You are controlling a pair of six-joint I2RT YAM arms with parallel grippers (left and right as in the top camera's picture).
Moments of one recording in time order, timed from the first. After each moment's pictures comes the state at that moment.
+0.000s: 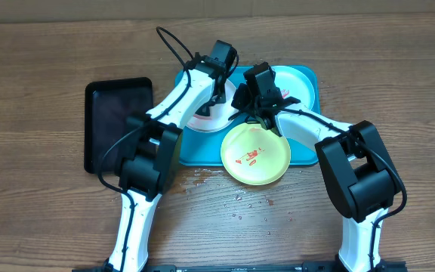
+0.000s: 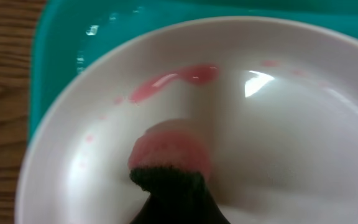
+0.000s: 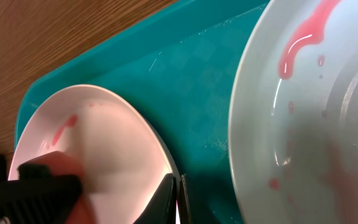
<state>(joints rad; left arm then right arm) -0.42 2.35 1.87 -0.86 -0.31 -0.50 0.45 2.09 1.29 -0.04 -0.03 0.79</state>
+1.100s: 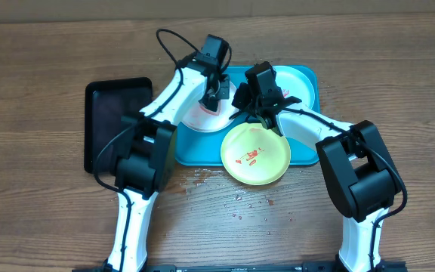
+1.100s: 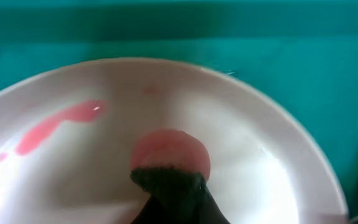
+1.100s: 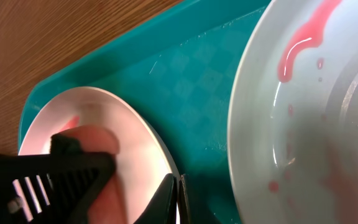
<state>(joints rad) -0.37 2.35 1.86 -0.74 0.00 -0.36 0.45 2.09 1.29 -0.04 -0.05 0.80</state>
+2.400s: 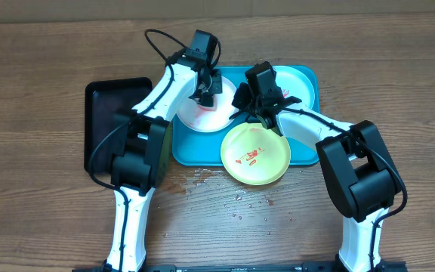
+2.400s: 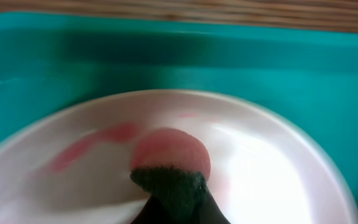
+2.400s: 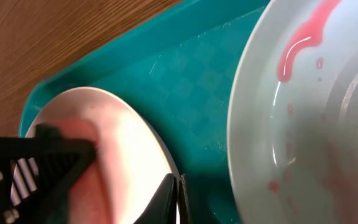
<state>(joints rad) -0.33 2.37 1.88 -0.74 0.01 -0.41 0.45 2.09 1.29 -0.04 -0.05 0.80</state>
